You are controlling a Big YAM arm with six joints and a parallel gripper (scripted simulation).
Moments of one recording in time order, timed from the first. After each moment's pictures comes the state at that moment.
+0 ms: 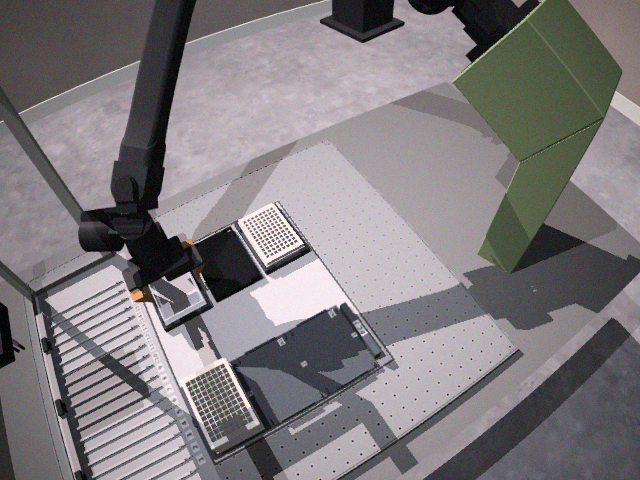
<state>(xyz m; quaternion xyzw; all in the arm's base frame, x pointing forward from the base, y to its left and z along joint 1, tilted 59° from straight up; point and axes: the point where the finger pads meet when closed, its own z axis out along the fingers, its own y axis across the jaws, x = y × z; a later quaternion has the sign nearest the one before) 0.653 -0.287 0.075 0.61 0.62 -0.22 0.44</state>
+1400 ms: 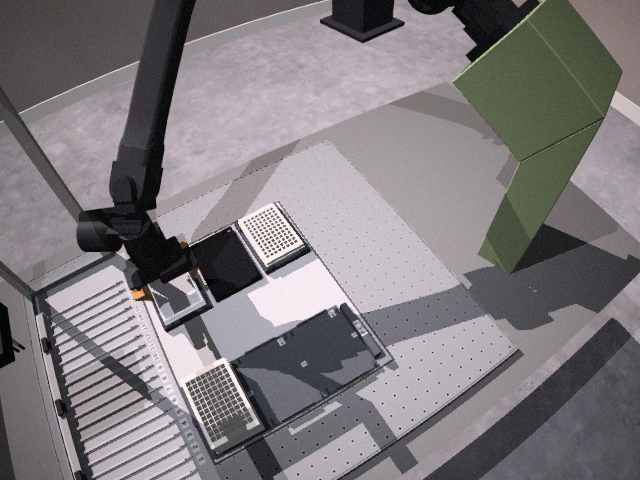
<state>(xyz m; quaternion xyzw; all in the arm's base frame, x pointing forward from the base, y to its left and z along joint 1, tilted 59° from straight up) 0.656 -0.286 0.077 0.61 0.62 -0.22 0.45</state>
